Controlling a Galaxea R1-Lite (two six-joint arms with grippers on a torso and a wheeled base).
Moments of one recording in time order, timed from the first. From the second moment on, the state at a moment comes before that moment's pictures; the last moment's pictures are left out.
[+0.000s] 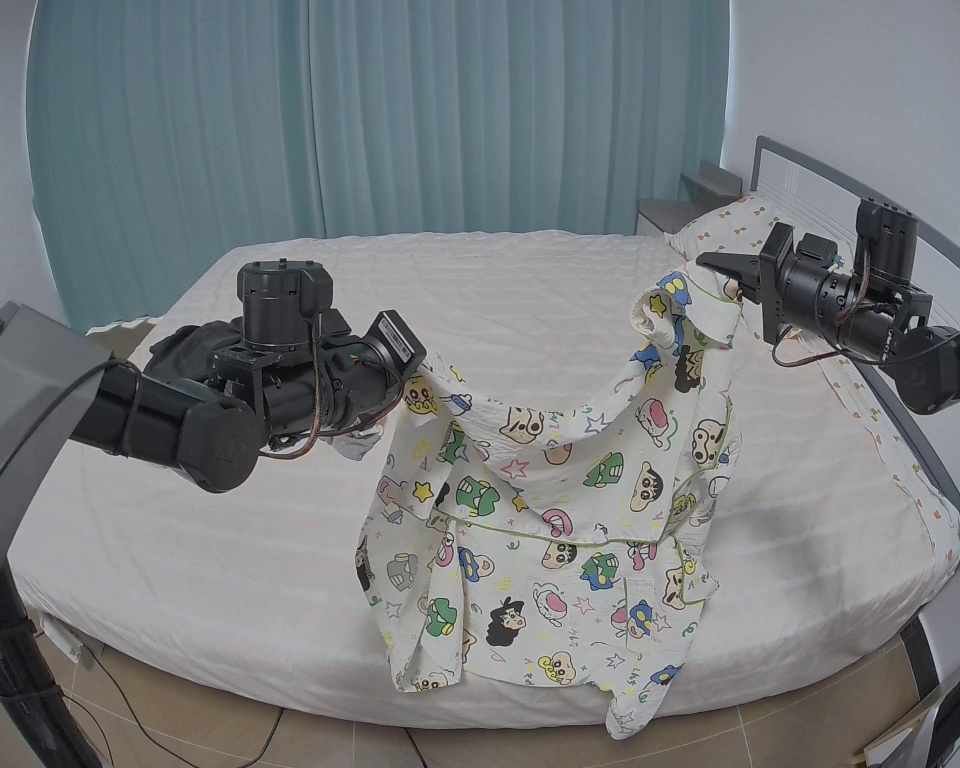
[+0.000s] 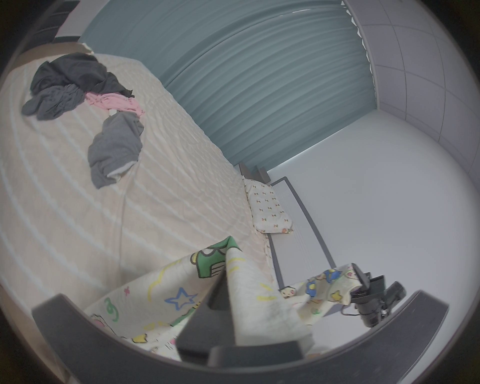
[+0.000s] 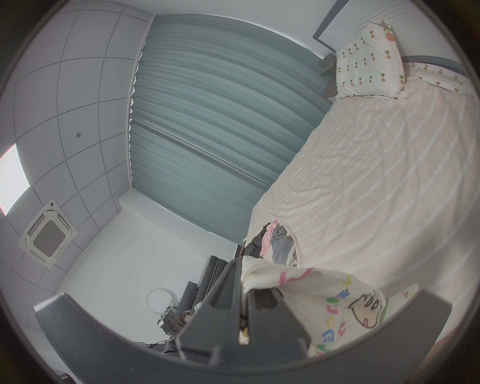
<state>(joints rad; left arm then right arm) -0.41 2.02 -1.23 -0.55 -0.18 -0.91 0.17 1.83 -1.22 -0.57 0.50 0.99</state>
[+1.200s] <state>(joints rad) -0.35 2.38 -1.52 -0.55 -0.04 -0.74 0.16 2.19 -1.43 -0.59 0.32 0.92</state>
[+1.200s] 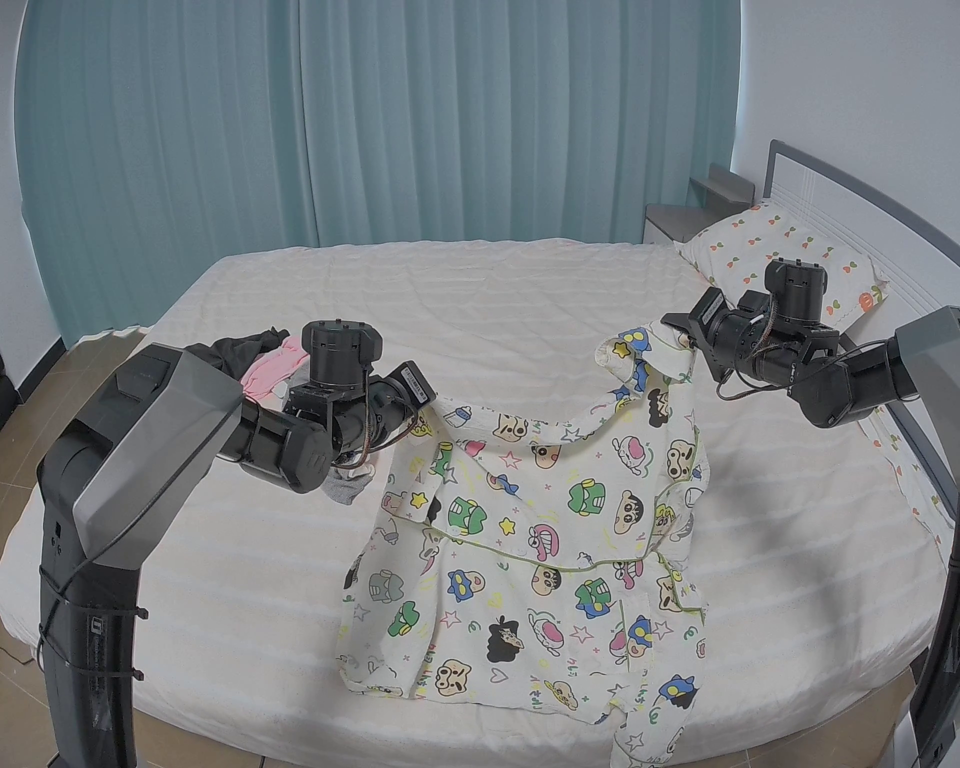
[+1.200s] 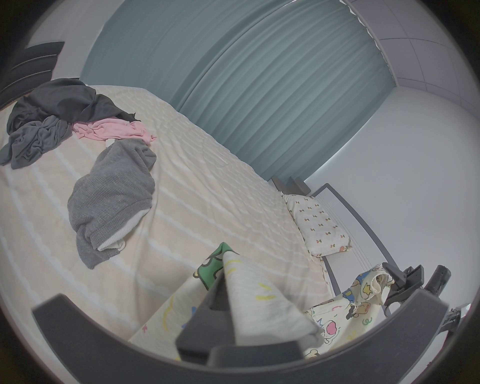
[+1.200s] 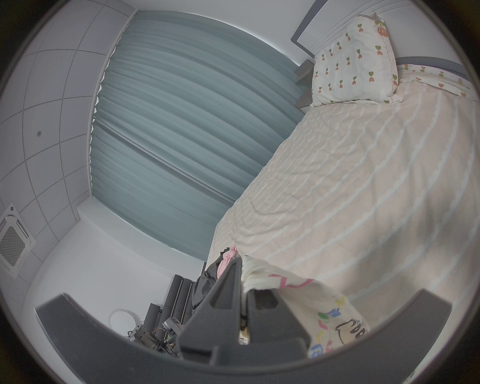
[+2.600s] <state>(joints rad) -0.31 2.65 -1.75 -0.54 0.16 -0.61 0.21 2.47 -1.54 -0.70 0.14 0.80</state>
